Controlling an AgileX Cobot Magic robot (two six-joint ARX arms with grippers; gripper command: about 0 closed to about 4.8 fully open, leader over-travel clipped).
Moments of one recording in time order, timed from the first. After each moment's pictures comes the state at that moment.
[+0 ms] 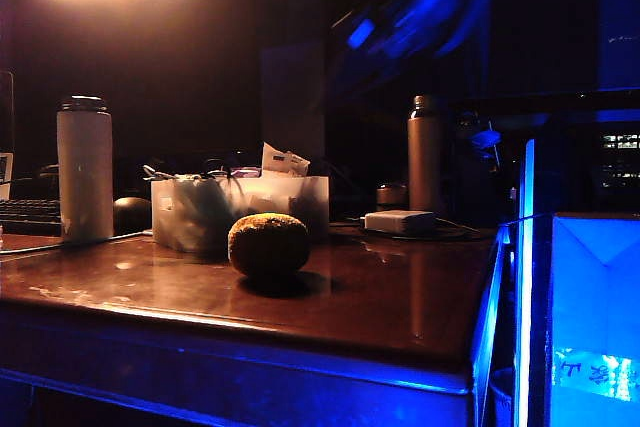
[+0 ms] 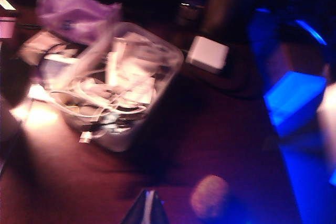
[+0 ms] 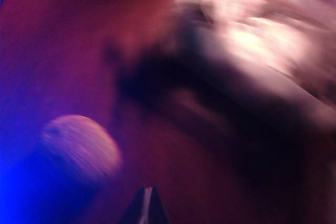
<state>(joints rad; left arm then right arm) -0.17 1.27 1.56 -0.84 0.33 0.01 0.53 1.66 1.35 -0.41 -0.36 -0.68</state>
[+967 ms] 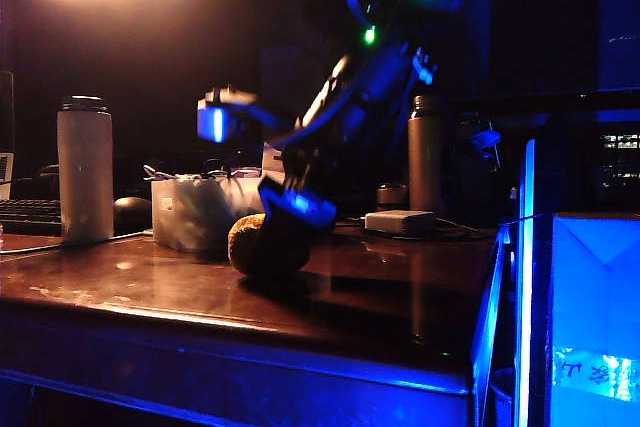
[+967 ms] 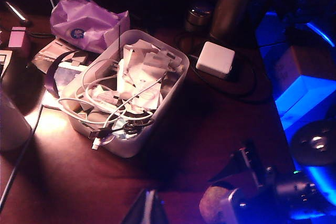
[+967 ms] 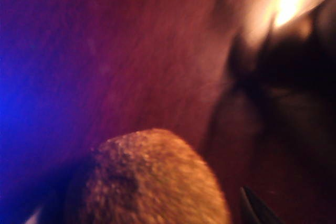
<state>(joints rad) -0.17 1.27 1.56 -0.82 0.31 0.03 0.67 1.93 1.35 -0.35 -0.28 -0.83</state>
